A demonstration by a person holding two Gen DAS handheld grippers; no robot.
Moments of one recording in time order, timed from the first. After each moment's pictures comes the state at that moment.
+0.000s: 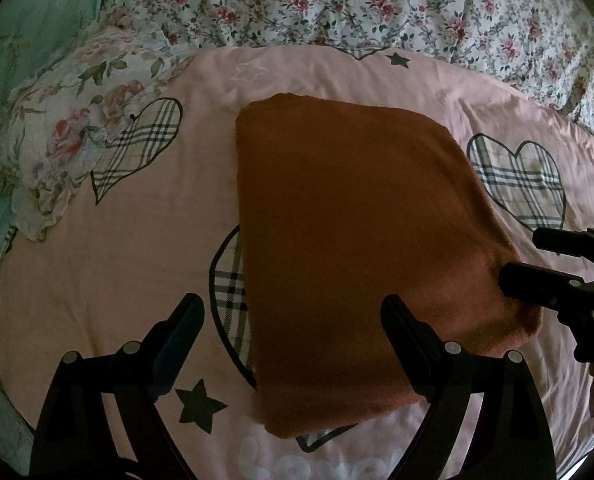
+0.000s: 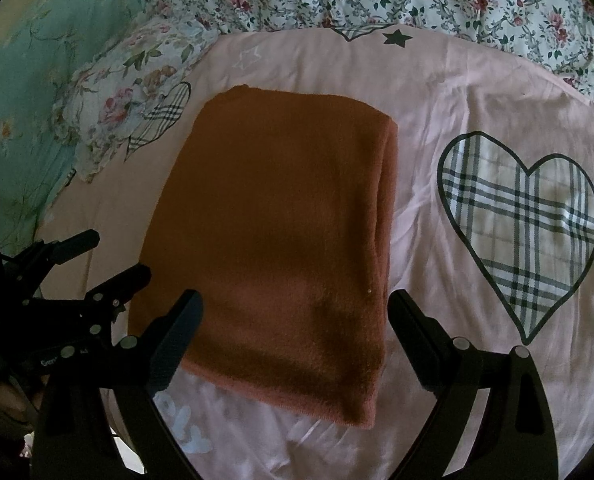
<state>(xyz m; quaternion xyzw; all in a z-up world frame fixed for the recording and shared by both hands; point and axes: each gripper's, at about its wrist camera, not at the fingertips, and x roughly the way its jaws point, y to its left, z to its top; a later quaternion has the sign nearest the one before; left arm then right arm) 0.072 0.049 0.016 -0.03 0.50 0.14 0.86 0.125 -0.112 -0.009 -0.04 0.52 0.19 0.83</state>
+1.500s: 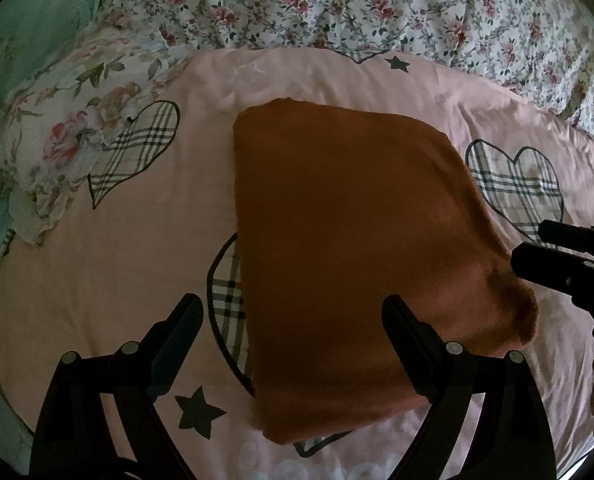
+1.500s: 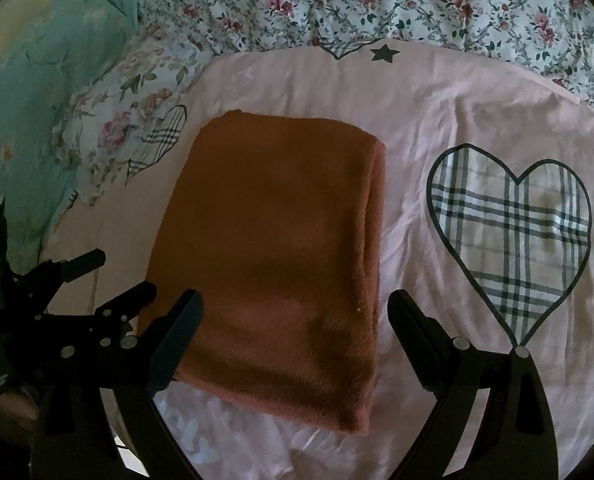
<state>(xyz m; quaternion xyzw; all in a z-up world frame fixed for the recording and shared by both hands) 0.079 0.048 0.019 -0.03 0.50 0.14 0.86 0.126 -0.116 0.005 -0.01 0.50 0.17 0.85</state>
